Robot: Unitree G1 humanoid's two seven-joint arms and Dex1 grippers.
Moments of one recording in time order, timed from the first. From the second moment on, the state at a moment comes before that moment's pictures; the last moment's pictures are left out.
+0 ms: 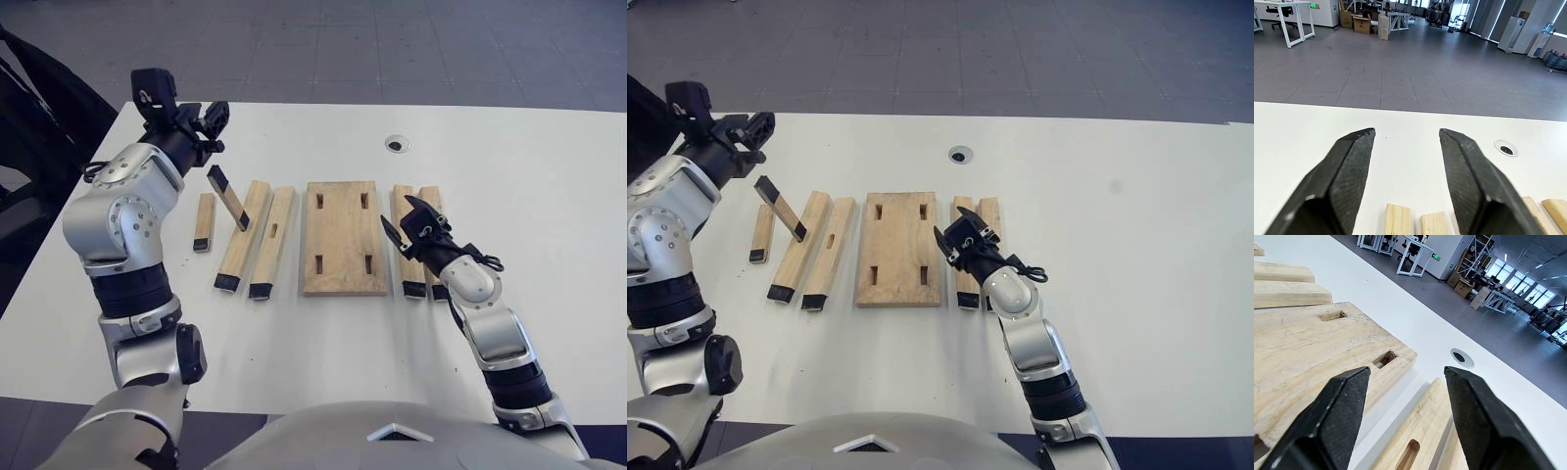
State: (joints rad) left arm -0.52 0.41 0.28 -0.11 -0.45 0.91 -0.14; right arm -0.04 -0.24 0.26 -0.25 -0.23 0.28 0.32
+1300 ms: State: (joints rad) left arm -0.54 0.49 0.40 -0.42 -0.44 0.81 -0.16; right arm -0.03 -0.23 0.26 -0.25 -0.23 0.28 0.29
